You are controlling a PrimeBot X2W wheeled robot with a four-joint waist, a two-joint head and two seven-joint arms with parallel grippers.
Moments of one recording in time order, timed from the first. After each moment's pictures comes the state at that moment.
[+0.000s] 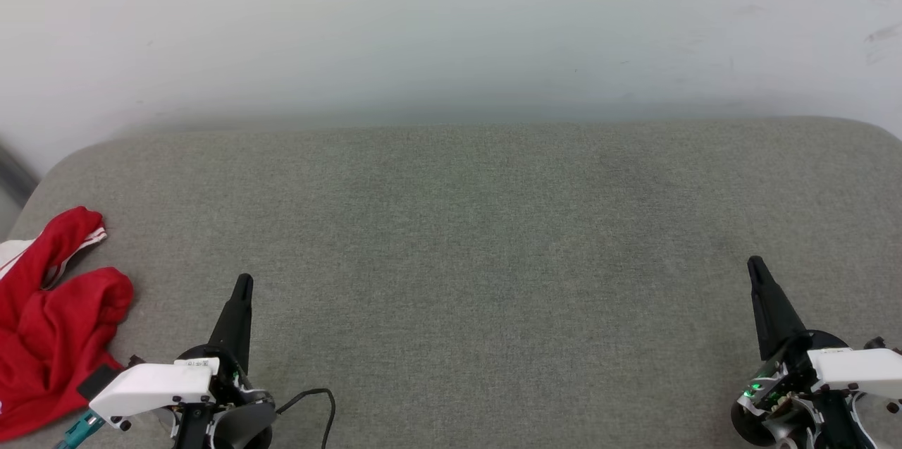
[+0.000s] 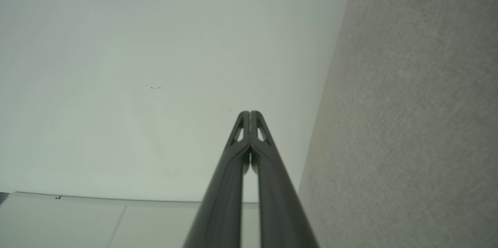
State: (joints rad) left arm -0.11 0.05 0.12 0.25 -1.61 -0.13 0.11; right arm -0.10 -0.05 -0.11 0.25 1.61 0.13 0.11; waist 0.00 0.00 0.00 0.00
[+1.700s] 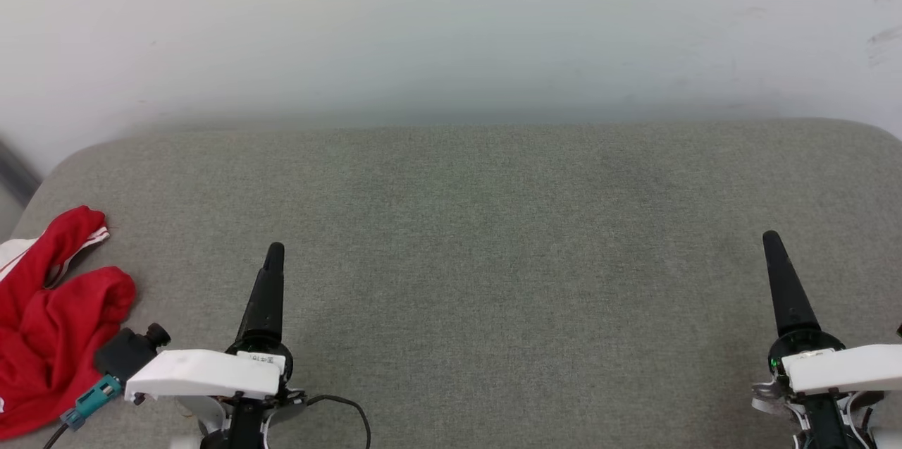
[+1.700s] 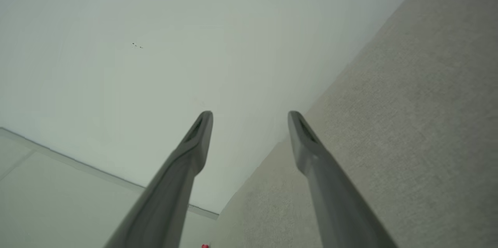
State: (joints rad) left arm -0.08 0.05 0.00 0.13 -1.22 -0.13 -0.03; right arm -0.06 -0.09 -0.06 0.11 1.20 0.13 -0.03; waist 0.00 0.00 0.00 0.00
